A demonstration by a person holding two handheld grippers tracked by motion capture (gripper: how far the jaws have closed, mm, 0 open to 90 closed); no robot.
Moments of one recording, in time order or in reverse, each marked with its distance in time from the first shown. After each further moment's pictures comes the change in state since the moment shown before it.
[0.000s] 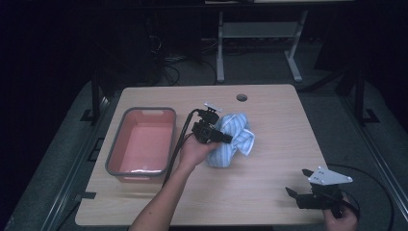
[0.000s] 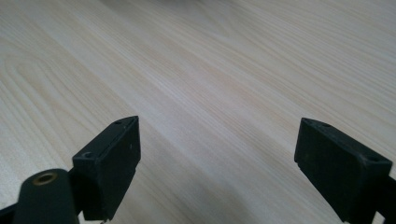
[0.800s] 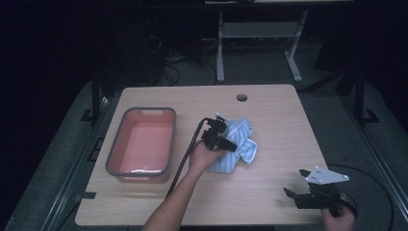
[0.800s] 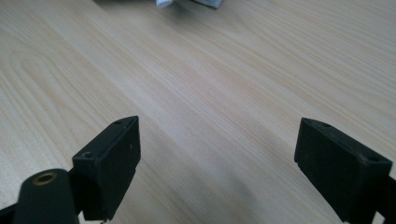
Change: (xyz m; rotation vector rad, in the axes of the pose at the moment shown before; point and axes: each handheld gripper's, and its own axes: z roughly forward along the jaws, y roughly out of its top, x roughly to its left) left arm 0.006 -0.011 0.055 0.082 0.020 -0.011; right arm 0.000 -0.001 0.008 0.008 0.033 -0.008
